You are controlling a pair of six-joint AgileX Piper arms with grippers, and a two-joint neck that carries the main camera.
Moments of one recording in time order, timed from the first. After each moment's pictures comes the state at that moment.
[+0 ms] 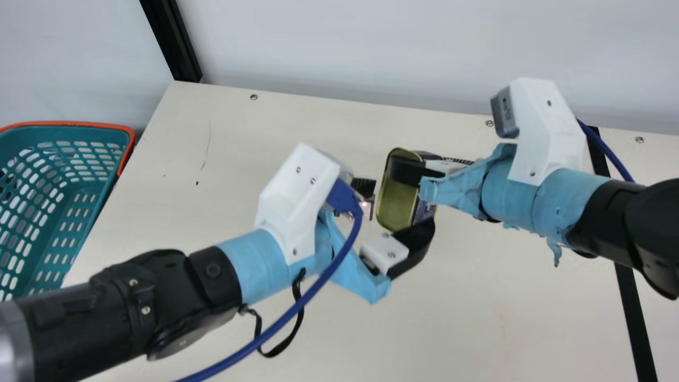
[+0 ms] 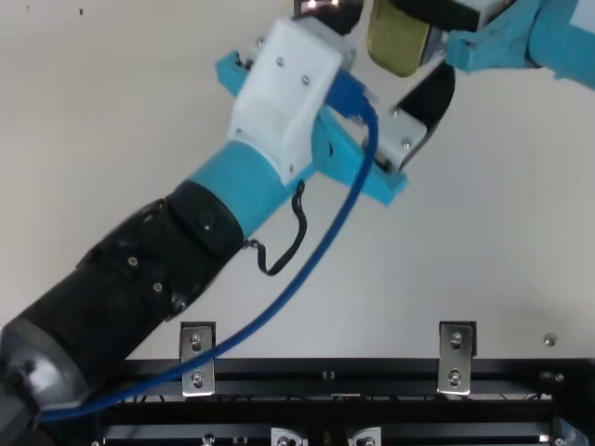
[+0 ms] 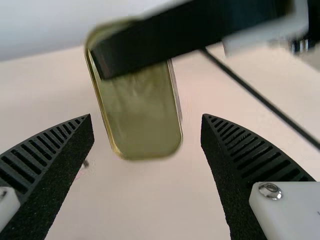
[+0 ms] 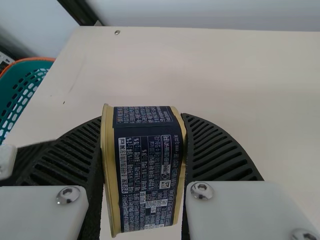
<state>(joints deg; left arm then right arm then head) -47.7 89.5 -45.6 8.7 -9.3 -22.1 12.1 86.3 -60.3 54.2 28.1 -41.4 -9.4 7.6</state>
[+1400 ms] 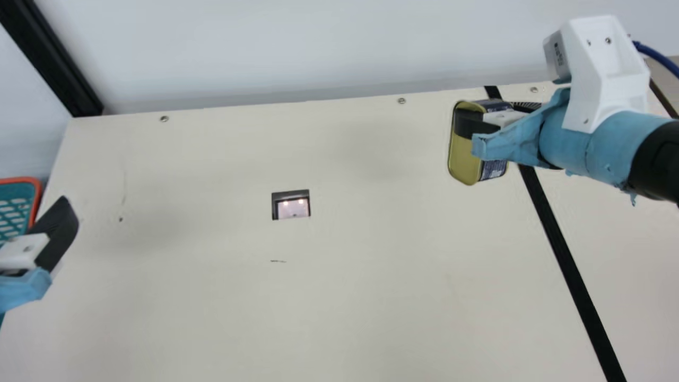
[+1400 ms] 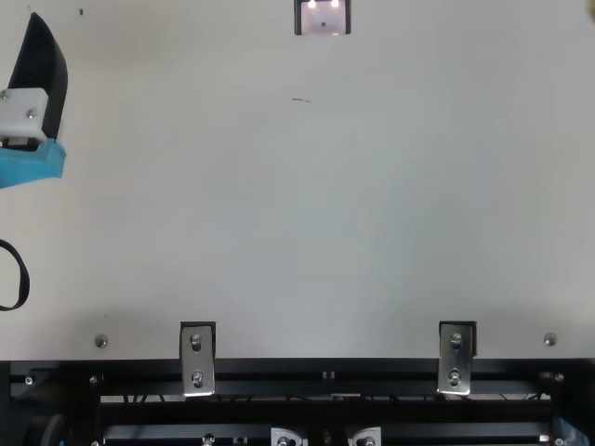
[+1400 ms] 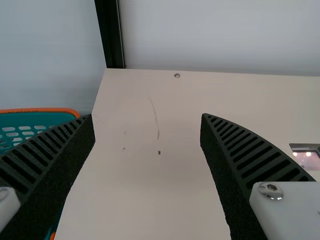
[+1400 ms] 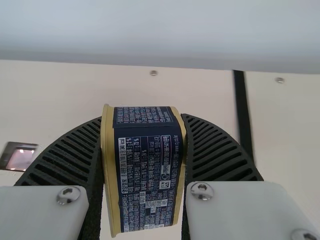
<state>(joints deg) -5.2 55.8 -26.4 16.8 2.2 -22.0 -7.4 73.3 -56.8 21.4 25.3 -25.5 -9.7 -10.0</state>
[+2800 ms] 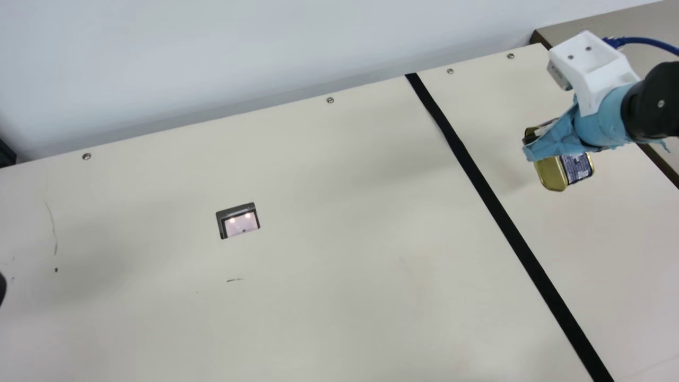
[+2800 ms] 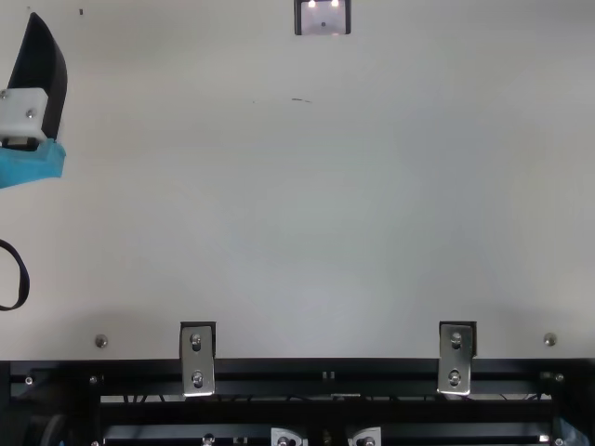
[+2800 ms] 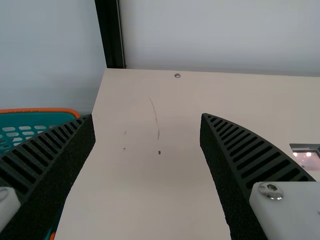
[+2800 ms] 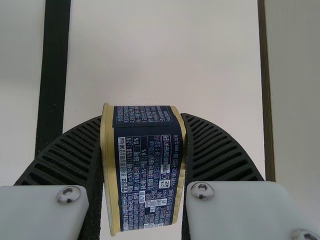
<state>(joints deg) -5.2 55.8 -26.4 16.8 2.2 -22.0 -27.0 86.9 -59.7 -8.6 29.5 -25.9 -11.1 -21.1</state>
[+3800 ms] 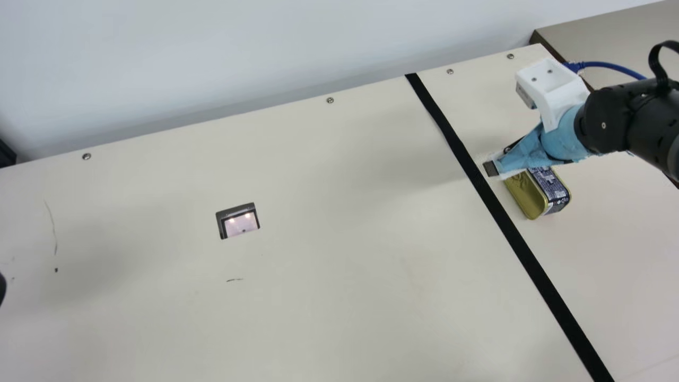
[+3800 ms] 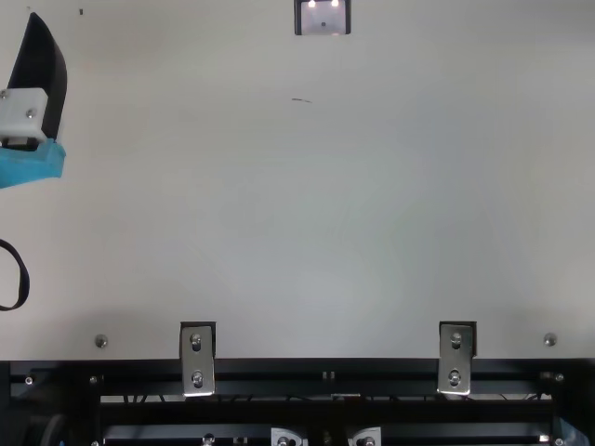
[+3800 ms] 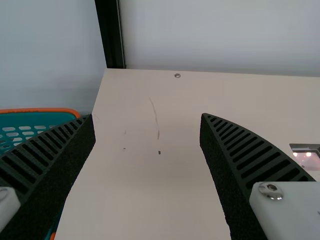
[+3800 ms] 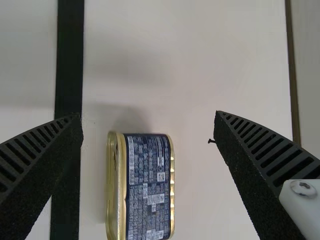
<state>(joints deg) -5.2 55.8 -26.4 16.8 2.2 -22.0 -21.7 88.6 -58.3 -12.9 26.0 -15.2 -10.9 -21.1</state>
